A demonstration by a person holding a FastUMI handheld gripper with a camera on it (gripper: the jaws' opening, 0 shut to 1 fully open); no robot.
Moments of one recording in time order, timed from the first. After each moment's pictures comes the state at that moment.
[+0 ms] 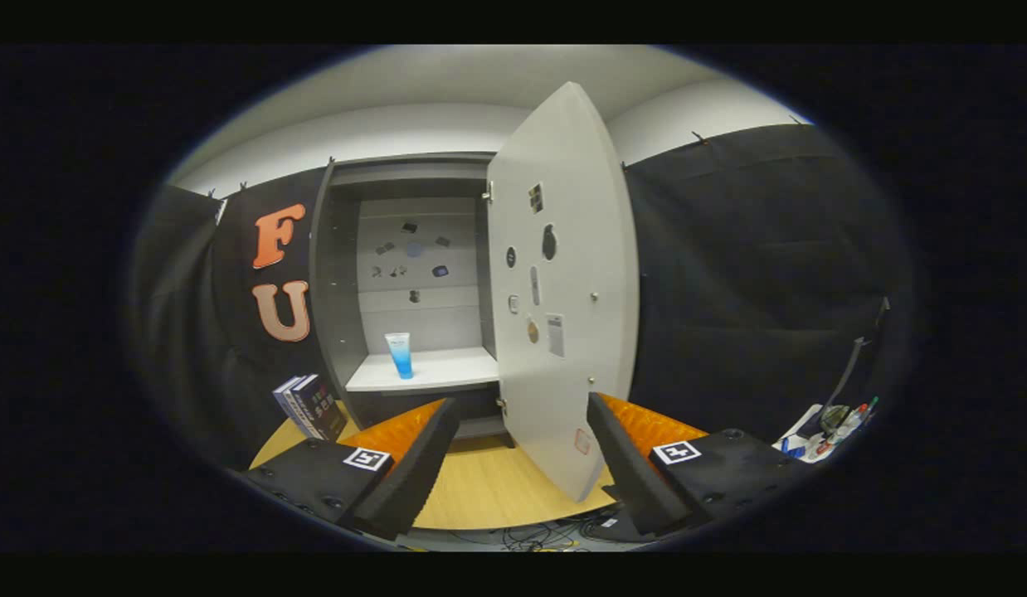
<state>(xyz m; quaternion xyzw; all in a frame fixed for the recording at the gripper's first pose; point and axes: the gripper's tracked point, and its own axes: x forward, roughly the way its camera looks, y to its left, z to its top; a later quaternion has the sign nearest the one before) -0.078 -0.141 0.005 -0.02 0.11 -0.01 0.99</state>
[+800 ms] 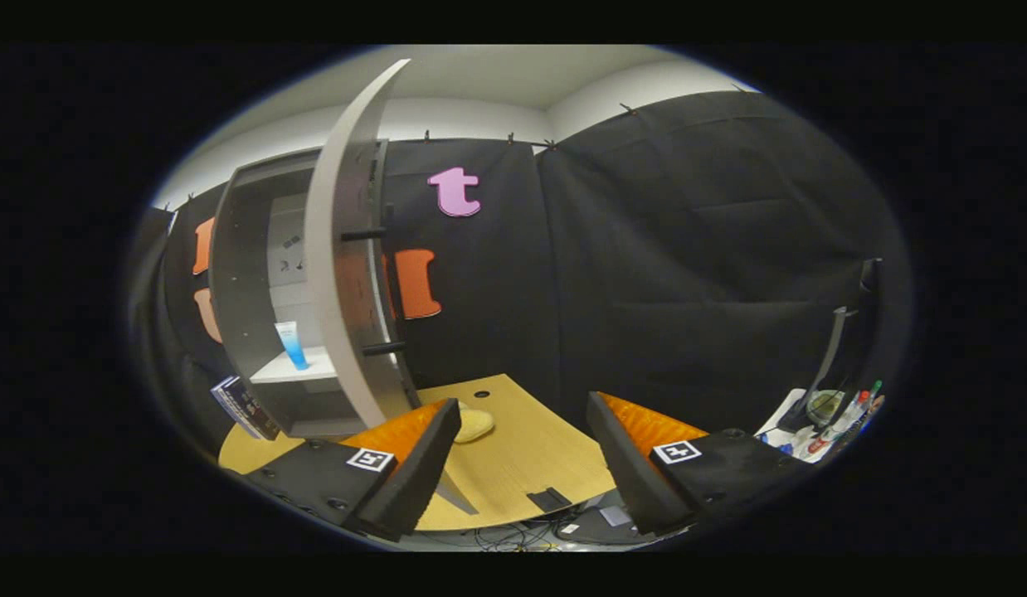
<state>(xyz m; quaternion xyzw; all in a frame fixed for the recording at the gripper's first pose) -0.011 -0.306 -0.066 0.01 0.13 -0.07 0.99</state>
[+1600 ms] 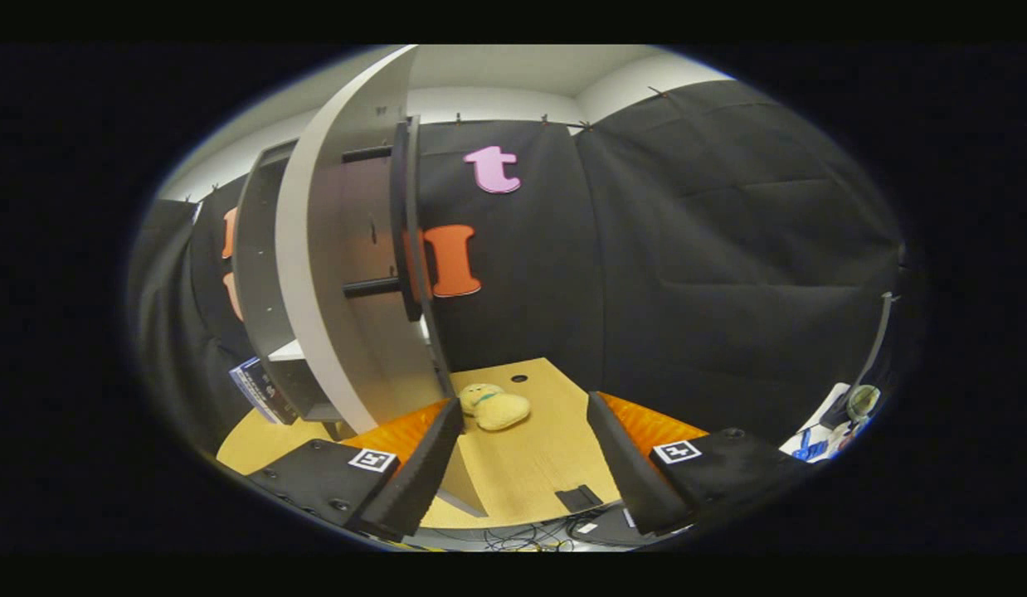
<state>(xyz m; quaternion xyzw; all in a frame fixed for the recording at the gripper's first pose) 0.005 -0.254 -0.119 0.01 0.16 0.02 0.99</state>
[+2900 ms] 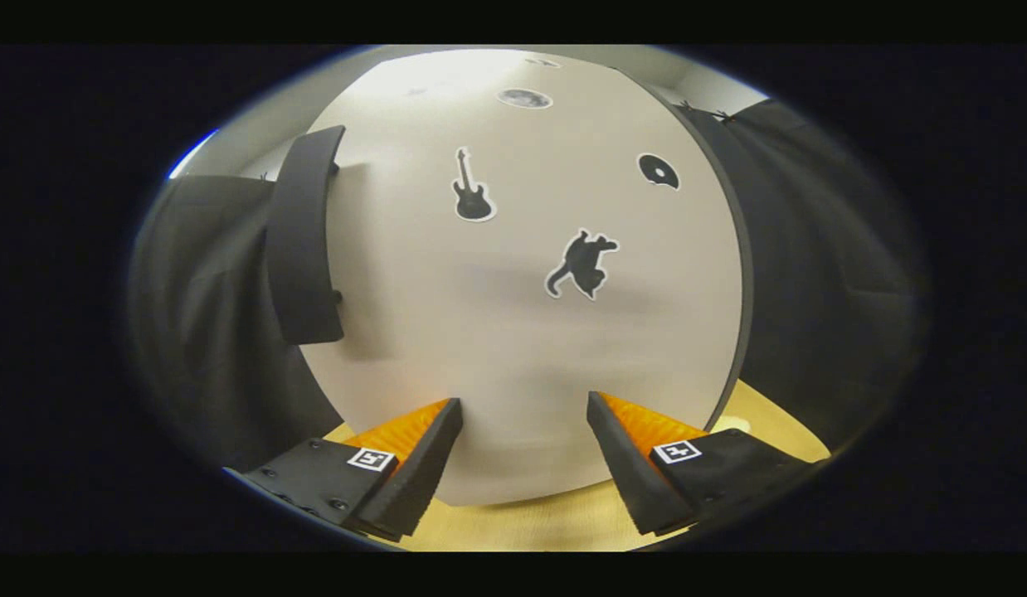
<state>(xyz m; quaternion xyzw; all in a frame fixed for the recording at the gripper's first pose) 0.134 0.095 -0.167 0.01 0.16 0.19 0.97</state>
